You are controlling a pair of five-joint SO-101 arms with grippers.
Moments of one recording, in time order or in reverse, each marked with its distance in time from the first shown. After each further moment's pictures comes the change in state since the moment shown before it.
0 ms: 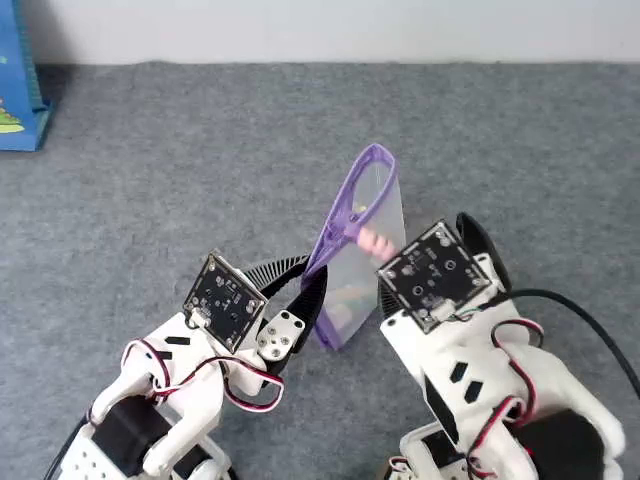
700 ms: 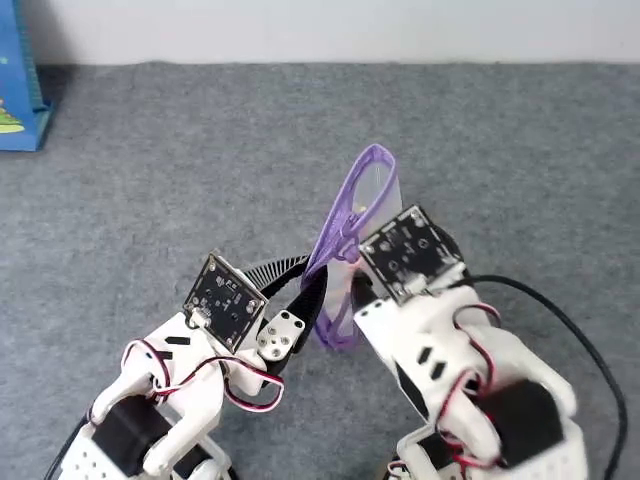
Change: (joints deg) left arm 0.0 0.0 0.0 0.0 0.0; right arm -5.4 -0.3 12.3 -9.6 -6.2
